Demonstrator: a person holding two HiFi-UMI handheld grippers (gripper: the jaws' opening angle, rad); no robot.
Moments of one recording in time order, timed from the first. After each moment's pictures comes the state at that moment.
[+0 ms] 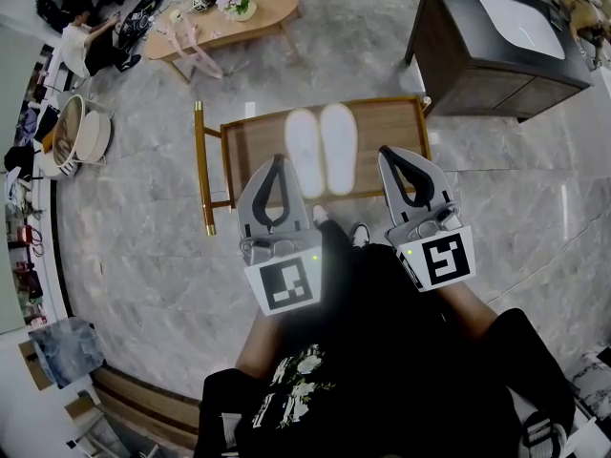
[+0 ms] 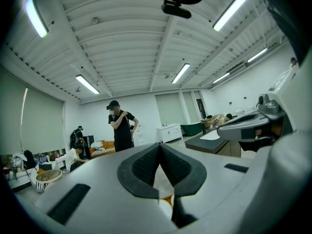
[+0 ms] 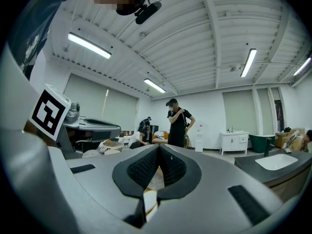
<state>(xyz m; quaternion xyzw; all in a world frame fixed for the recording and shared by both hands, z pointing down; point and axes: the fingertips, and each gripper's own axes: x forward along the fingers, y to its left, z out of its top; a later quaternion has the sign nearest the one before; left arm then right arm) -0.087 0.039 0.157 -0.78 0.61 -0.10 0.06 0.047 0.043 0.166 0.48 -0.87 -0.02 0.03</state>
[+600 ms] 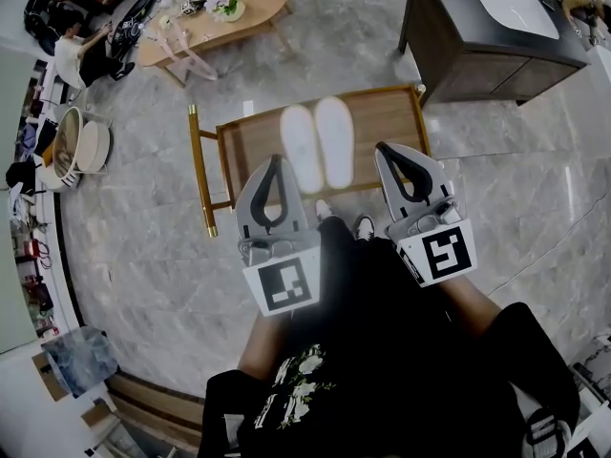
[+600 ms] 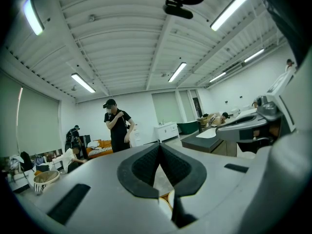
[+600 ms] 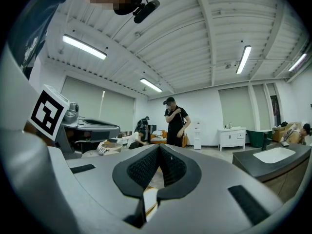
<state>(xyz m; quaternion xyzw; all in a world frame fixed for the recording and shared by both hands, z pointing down) -0.079 0.043 0.162 -0.79 0.60 -0.11 0.05 0.056 0.047 0.175 0.49 -0.87 0.00 0.02</state>
